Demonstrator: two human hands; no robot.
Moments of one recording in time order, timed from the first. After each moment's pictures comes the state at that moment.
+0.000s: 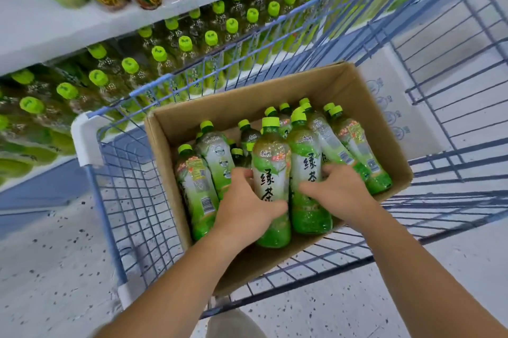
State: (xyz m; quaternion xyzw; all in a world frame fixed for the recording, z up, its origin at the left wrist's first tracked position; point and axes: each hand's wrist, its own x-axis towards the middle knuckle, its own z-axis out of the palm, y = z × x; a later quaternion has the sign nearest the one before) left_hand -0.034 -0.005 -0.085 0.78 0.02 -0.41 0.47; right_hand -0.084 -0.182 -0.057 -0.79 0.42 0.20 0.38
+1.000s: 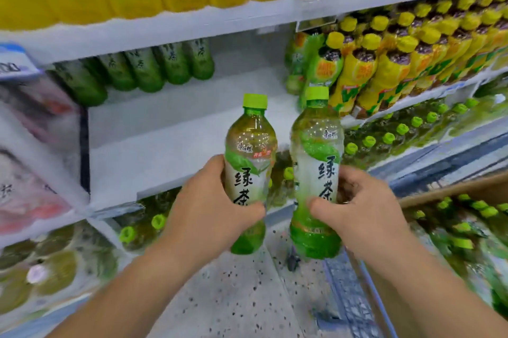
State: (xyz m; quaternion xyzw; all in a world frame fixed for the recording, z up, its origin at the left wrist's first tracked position) left_hand 0.211 0.415 0.030 0.88 -0.04 -0.16 0.45; right_hand 0.143 0.216 0.033 -0.81 0.25 0.01 0.52
